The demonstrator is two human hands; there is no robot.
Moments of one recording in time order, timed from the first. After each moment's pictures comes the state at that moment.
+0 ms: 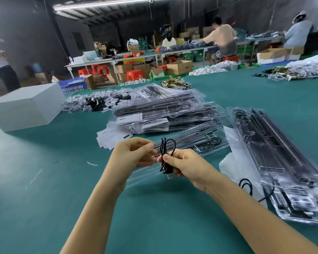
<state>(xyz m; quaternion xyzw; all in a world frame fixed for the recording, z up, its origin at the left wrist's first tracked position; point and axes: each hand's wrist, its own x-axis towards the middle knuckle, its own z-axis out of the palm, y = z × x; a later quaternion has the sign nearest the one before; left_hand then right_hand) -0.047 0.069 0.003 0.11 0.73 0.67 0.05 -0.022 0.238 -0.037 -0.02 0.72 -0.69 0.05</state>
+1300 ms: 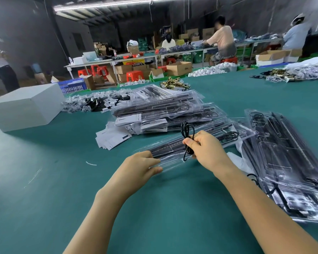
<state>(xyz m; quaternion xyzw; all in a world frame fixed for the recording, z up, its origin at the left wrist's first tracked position) -0.060 0.066 -0.032 0.35 0.92 0.15 -0.07 -0.029 0.281 -0.016 0.05 0.90 -0.39 -0.15</state>
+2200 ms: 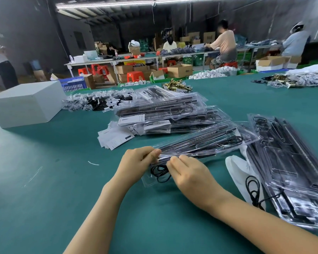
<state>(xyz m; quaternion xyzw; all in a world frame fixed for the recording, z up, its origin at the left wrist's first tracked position) -0.083 0.064 -0.039 0.24 0.88 0.39 -0.06 -0.010 0.240 -0.058 -0.24 0.87 0.12 -0.42</state>
